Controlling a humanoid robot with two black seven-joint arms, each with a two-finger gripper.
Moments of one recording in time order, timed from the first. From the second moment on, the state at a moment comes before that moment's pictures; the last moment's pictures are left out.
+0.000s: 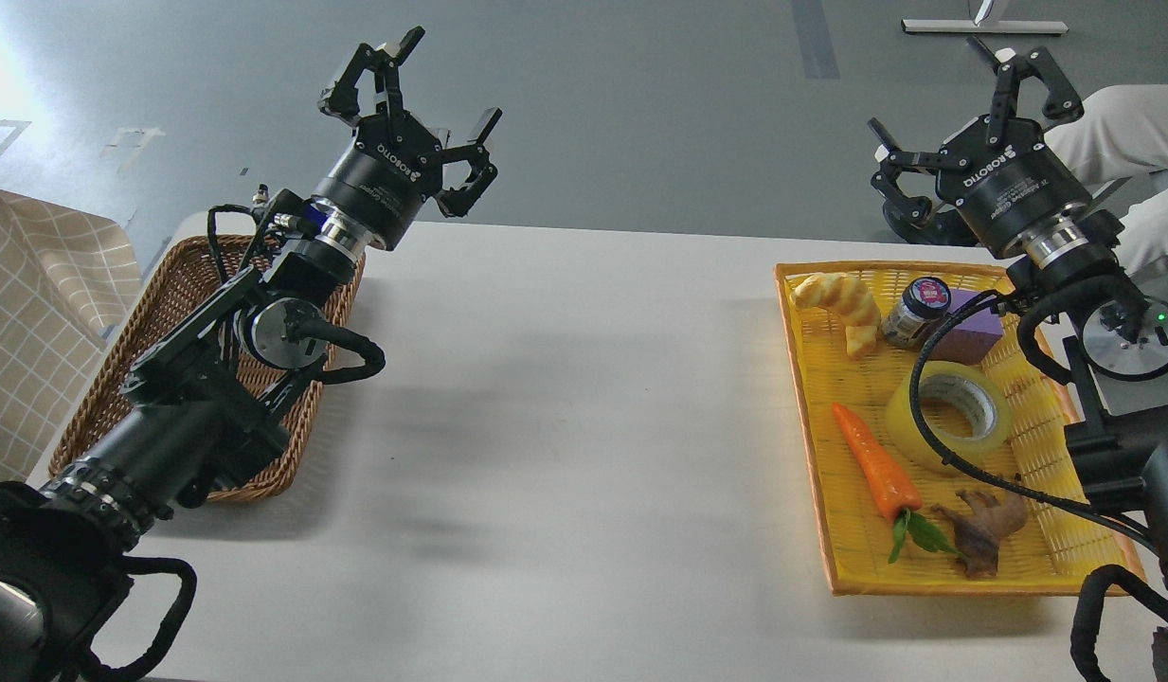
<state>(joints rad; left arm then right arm) -0.69 0.22 -0.97 -0.89 0.21 -0.49 -0.33 0.63 -0.17 1.51 0.91 -0.31 0.49 -0.24</state>
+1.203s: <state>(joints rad) -0.70 0.21 -0.97 -0.89 0.21 -0.49 -0.33 0.63 -0.17 1.51 0.91 -0.31 0.49 -0.24</state>
